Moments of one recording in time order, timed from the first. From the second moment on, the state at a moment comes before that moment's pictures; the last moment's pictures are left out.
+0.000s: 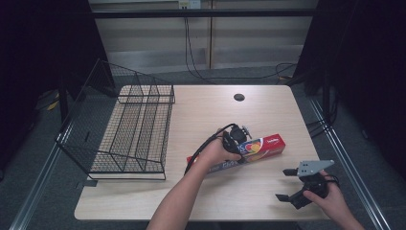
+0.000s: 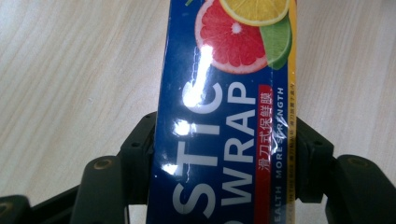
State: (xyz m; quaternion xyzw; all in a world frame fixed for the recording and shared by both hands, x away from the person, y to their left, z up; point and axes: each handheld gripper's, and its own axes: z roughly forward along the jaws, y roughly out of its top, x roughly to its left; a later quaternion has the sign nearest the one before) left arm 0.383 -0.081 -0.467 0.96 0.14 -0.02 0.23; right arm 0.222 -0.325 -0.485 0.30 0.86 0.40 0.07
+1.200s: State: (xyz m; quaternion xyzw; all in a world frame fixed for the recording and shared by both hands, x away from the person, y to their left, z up) left arm 0.398 -0.061 -0.404 0.96 0.20 0.00 0.19; right arm 0.223 -0.326 -0.484 0.30 0.86 0.40 0.07
